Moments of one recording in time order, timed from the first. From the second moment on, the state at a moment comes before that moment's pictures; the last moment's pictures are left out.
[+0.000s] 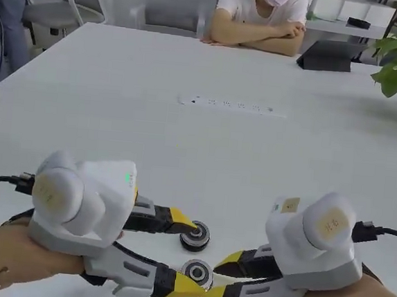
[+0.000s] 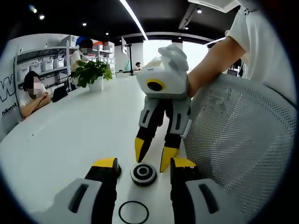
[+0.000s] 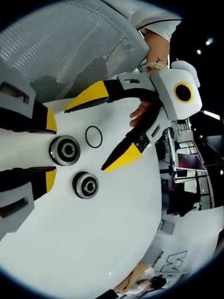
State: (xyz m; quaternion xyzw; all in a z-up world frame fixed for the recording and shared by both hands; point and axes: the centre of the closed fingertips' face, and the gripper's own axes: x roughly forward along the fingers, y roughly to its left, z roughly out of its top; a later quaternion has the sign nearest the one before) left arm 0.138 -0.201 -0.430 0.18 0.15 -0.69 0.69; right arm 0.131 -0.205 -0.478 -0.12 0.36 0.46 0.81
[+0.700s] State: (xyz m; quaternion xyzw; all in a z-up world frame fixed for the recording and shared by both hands) left arm 0.140 -0.205 -0.461 0.21 0.19 -0.67 0.68; right arm 0.131 -0.205 -0.478 -0.12 0.36 0.45 0.81
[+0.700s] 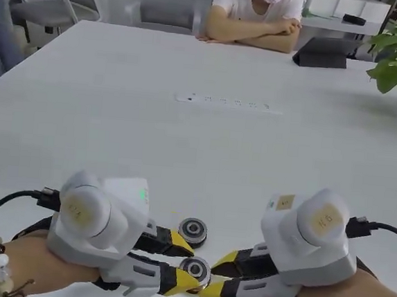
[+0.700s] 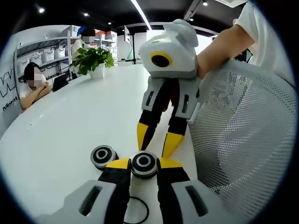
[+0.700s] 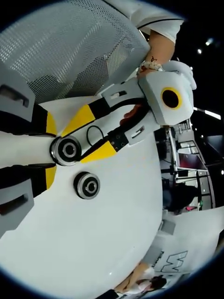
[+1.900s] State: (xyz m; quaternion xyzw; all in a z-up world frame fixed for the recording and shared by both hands) left arm 0.141 -0.204 -0.460 0.20 0.18 -0.67 0.69; right arm 0.134 -0.210 -0.483 -0.13 0.35 0.46 0.81
